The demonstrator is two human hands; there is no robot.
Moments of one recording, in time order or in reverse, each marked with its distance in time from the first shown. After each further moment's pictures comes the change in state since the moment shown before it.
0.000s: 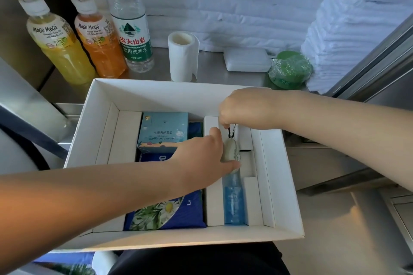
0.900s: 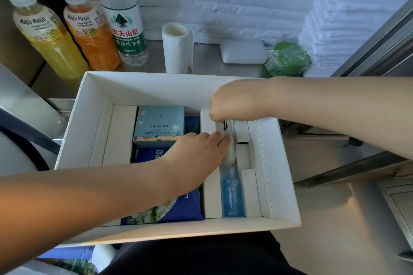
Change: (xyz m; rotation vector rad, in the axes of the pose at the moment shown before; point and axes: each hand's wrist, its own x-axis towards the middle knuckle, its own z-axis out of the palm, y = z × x) left_hand -0.014 -0.010 0.005 0.413 0.118 0.430; right_hand 0.017 -0.006 -0.003 -0.523 -0.165 -0.382
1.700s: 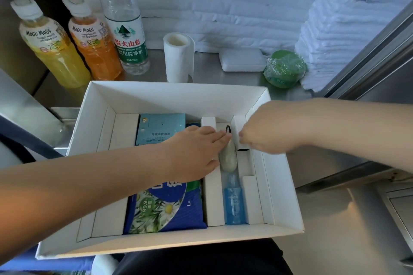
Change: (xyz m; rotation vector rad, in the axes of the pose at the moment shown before) left_hand 0.010 -0.030 -0.009 -0.182 -0.212 0.063; right_hand -0.046 -0.035 0.005 0.068 -0.318 0.143
